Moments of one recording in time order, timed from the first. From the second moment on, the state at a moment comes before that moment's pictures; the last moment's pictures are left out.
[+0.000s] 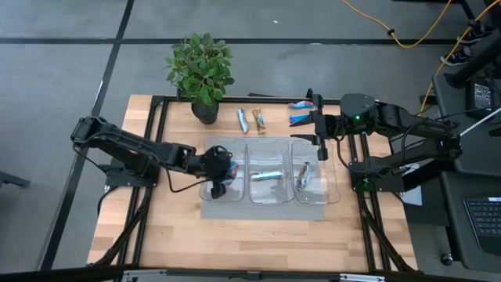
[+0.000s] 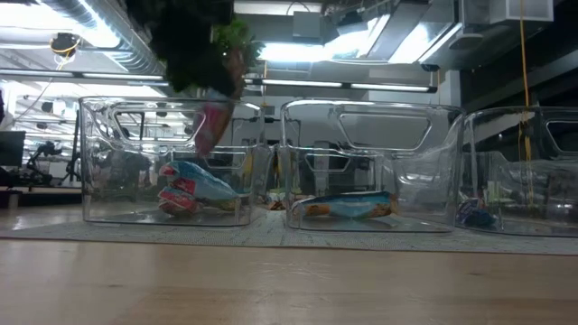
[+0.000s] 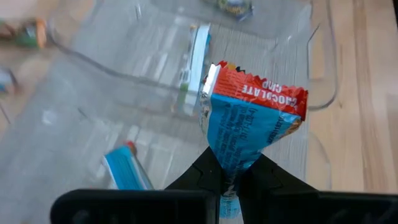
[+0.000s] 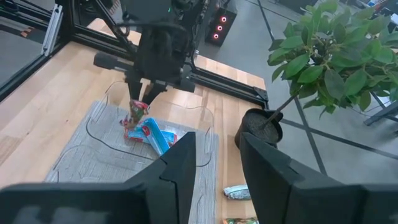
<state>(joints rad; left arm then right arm) -0.18 1.33 0.88 -0.33 -0.20 -0.45 -0.06 1.12 1.36 -0.63 0.01 -0.37</state>
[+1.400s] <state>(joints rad) -0.06 1.34 0.68 -0.05 -0.03 -0.58 -0.06 1.12 1.36 -0.63 0.01 -0.38</state>
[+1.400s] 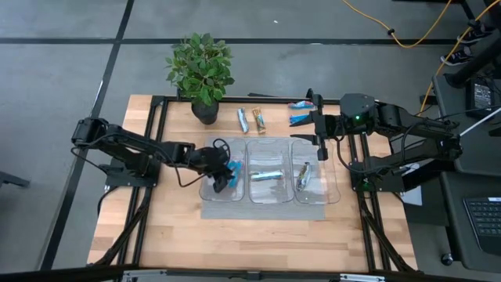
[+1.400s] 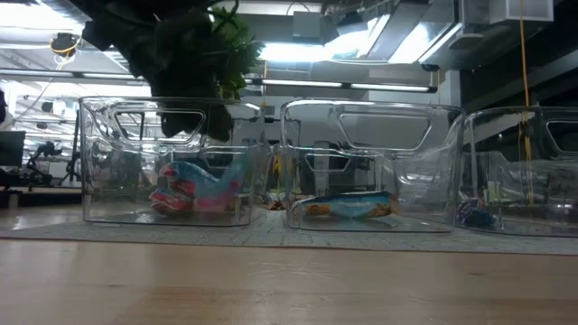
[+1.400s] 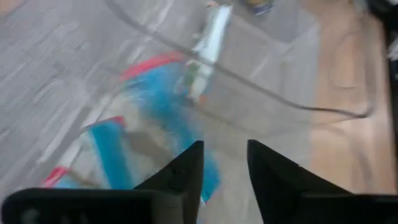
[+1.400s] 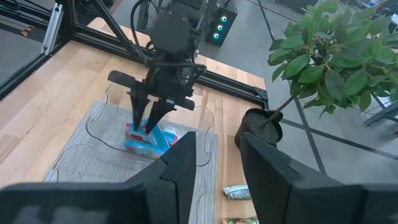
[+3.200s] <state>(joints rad) 0.06 1.03 1.05 -0.24 -0.10 -0.01 -0.41 1.24 1.36 -0.81 0.07 -0.53</state>
